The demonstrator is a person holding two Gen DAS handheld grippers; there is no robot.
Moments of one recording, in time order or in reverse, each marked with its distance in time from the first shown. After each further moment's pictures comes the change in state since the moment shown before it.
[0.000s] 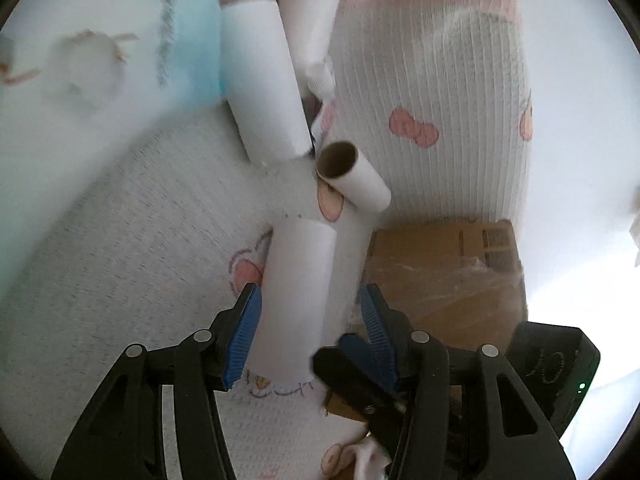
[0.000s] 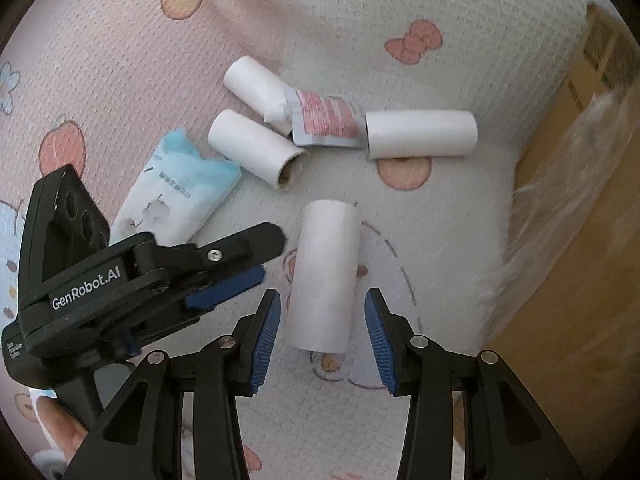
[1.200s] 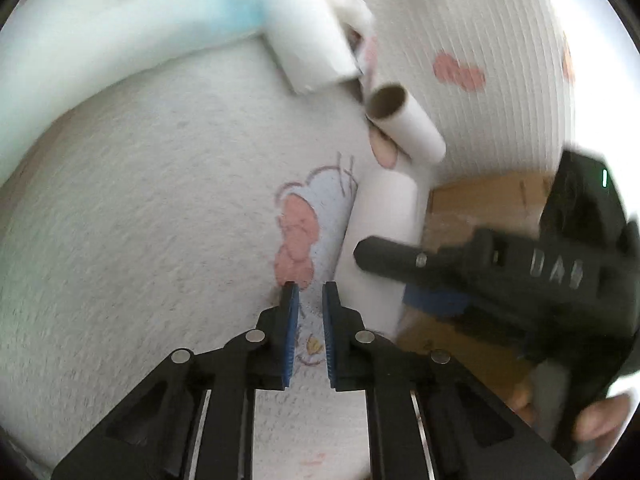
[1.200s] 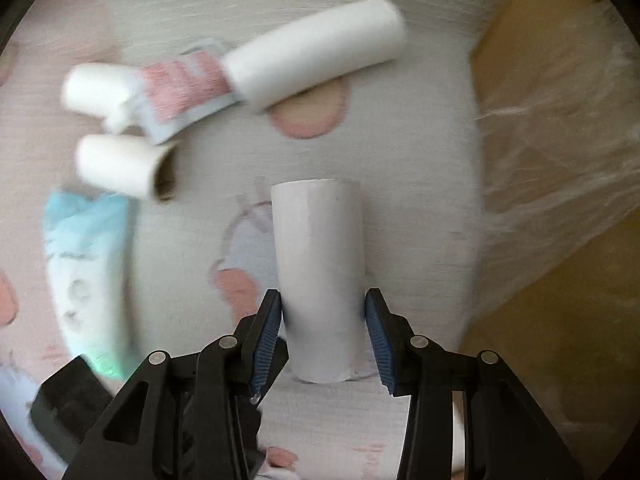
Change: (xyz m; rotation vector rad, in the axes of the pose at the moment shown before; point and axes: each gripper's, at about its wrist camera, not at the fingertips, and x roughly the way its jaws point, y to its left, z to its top) left arm 0.002 -0.009 -0.016 -0.003 0.020 0.195; right arm 0.058 -0.010 0.033 0.298 0.360 -0.065
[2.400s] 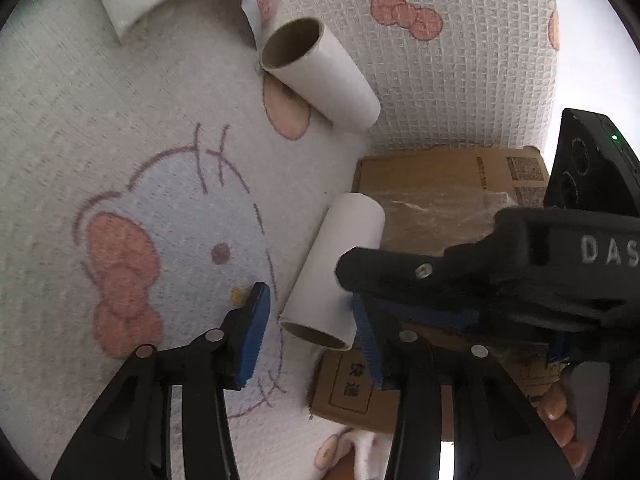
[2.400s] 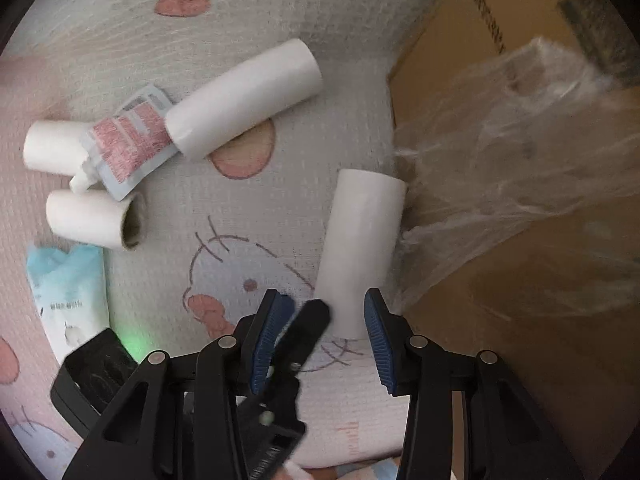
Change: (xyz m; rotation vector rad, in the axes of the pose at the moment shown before) left arm 0.067 -0.037 0.041 0.060 0.165 -0.263; right arm -0.033 -0.014 0.036 0.101 0.044 -0.232
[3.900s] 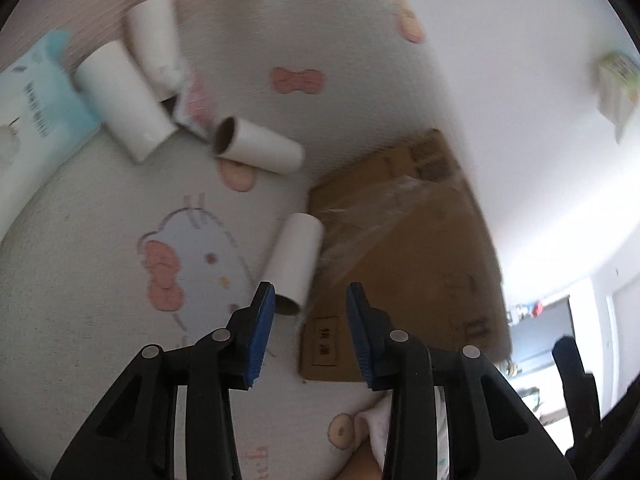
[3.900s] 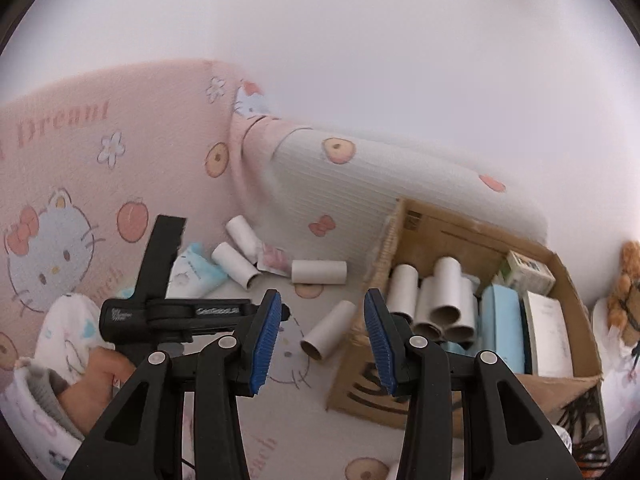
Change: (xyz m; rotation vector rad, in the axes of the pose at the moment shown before) left arm -0.091 -0.061 -0.039 0.240 -0.179 0.101; right arm -0.148 -0.073 -0.257 -0.427 -1.088 0.122
